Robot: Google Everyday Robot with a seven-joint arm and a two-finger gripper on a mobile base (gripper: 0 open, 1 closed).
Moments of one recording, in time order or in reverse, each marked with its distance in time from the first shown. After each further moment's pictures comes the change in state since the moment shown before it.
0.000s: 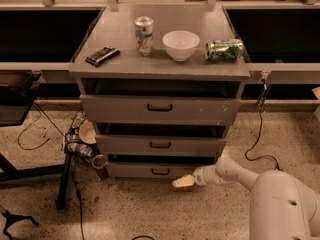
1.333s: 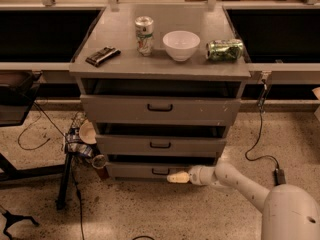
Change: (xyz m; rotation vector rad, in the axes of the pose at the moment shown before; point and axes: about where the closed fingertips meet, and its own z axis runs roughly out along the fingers) arm -0.034 0.017 0.006 -0.042 -0.211 0.023
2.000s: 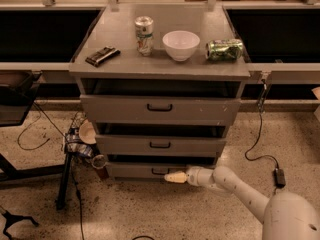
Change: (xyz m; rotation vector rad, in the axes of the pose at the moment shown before) arm -0.005 0.002 0.012 -0.014 -0.090 0.004
